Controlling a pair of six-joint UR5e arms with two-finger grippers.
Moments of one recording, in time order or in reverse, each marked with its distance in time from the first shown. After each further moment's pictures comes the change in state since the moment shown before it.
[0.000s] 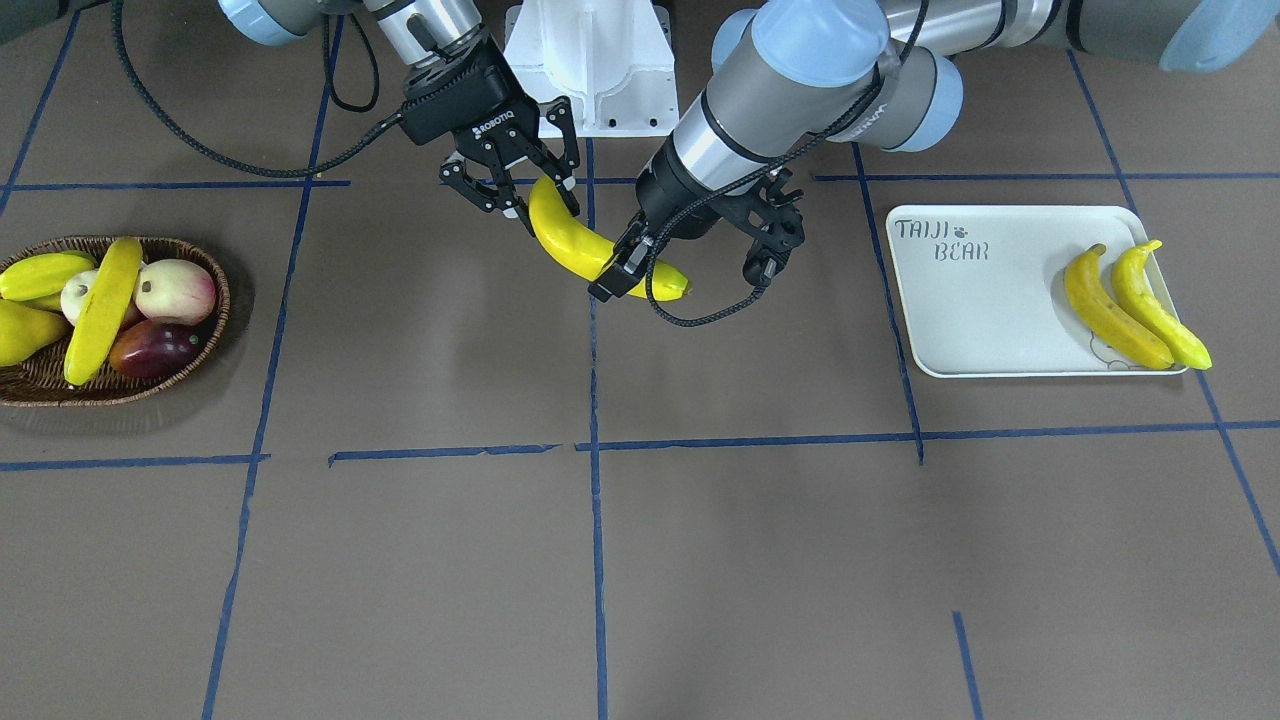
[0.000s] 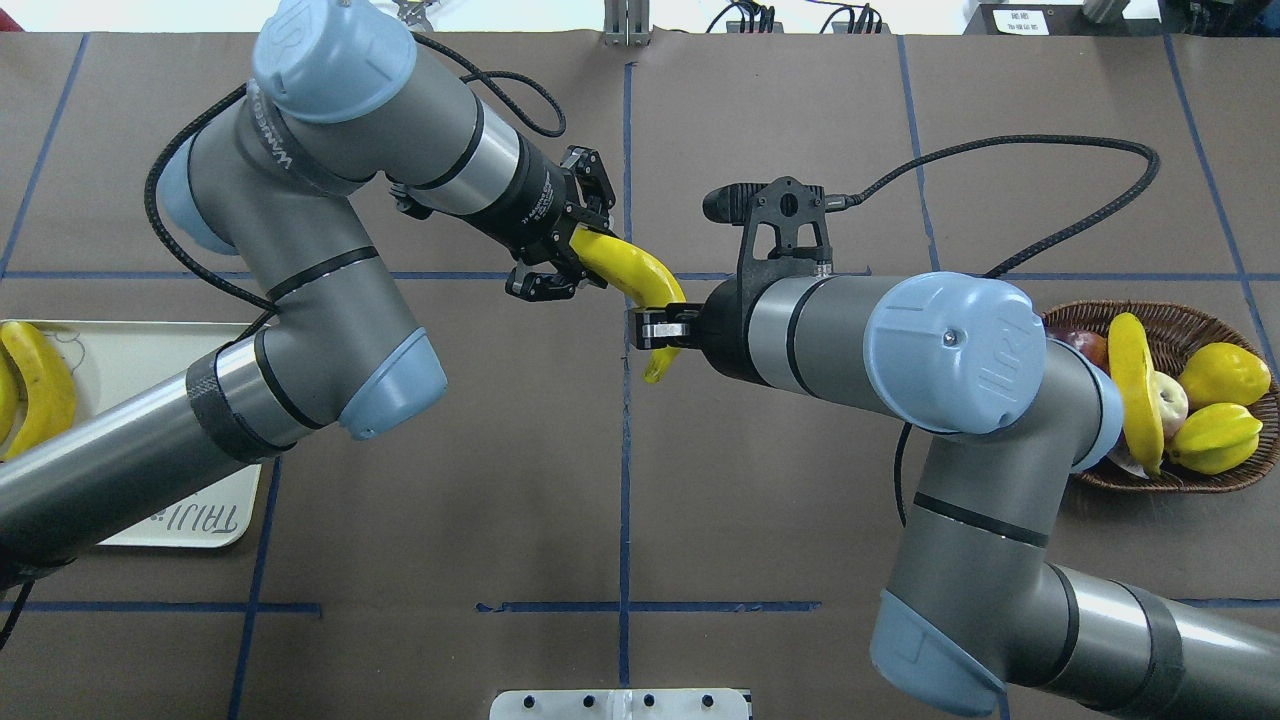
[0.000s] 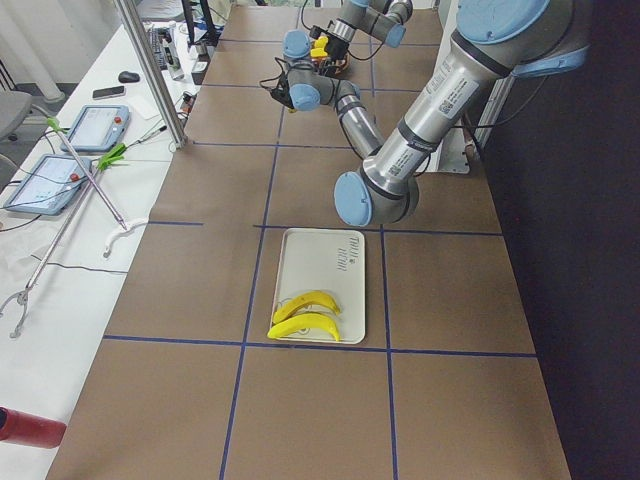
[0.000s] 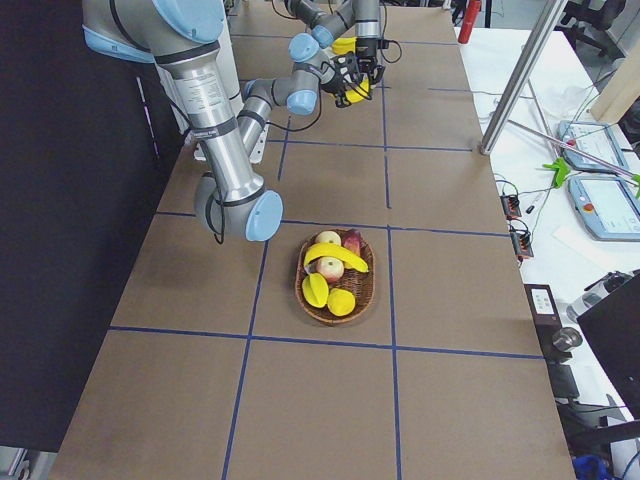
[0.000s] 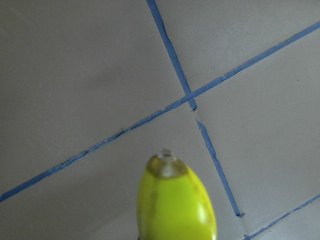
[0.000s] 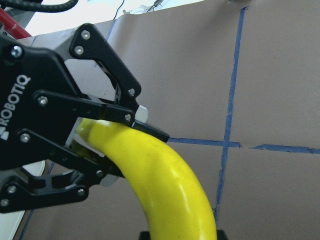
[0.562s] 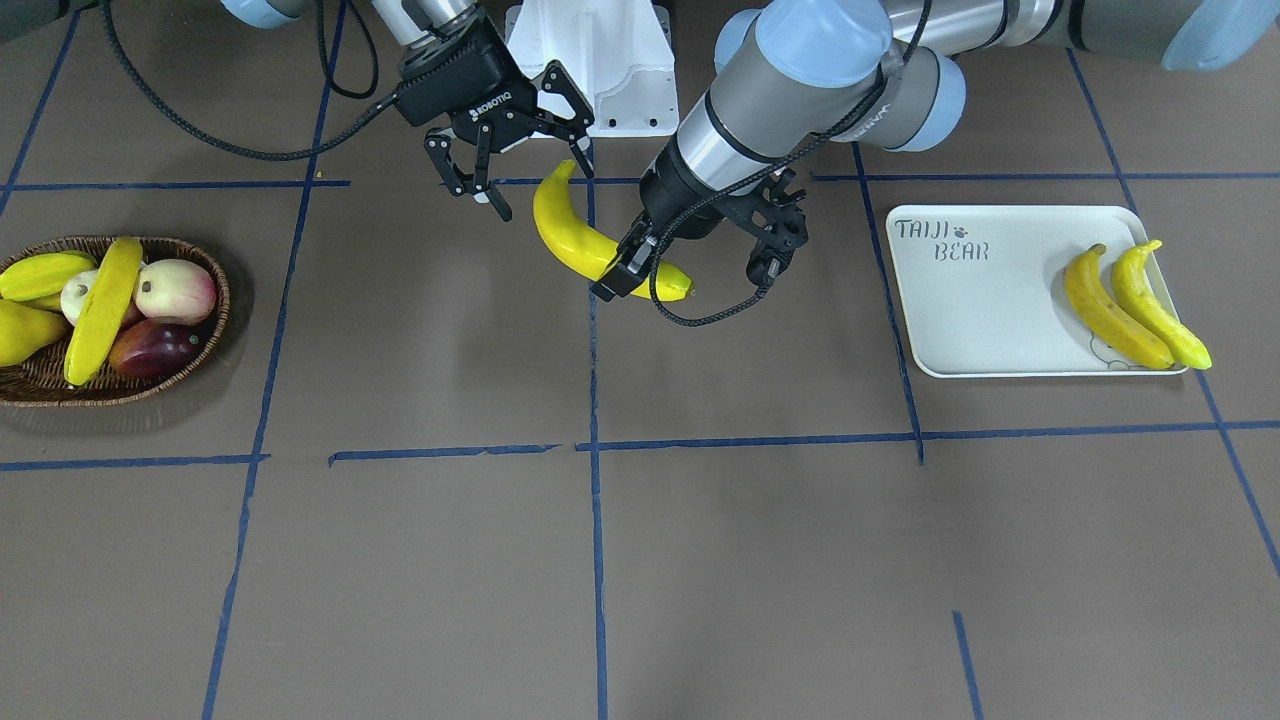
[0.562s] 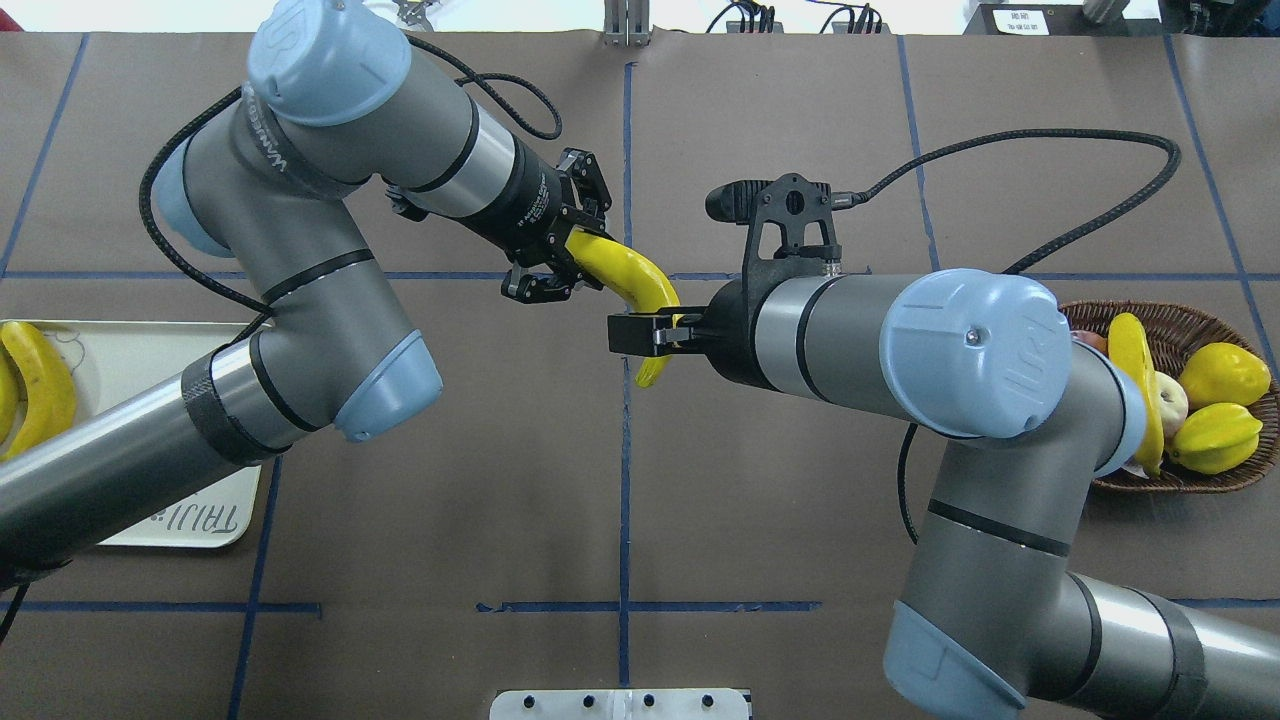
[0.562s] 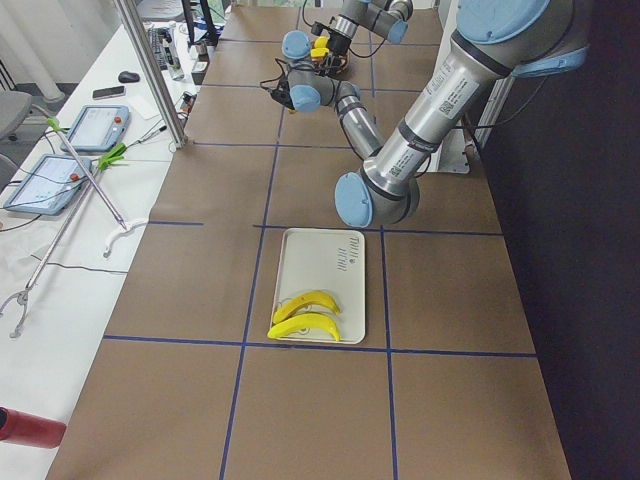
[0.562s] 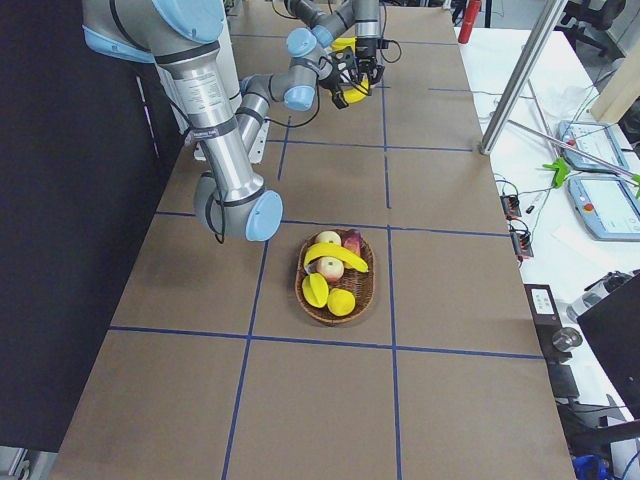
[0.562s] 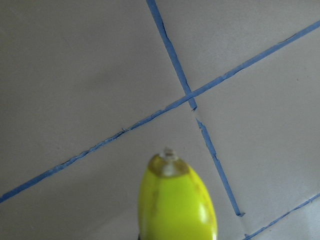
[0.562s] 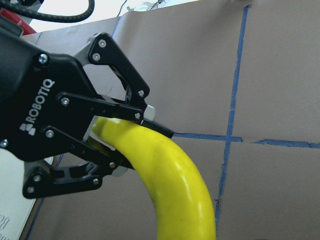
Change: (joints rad) left arm 0.000 0.012 -0.005 -0.001 0.001 0.002; right arm 0.008 0.000 0.056 -0.068 0.036 -0.006
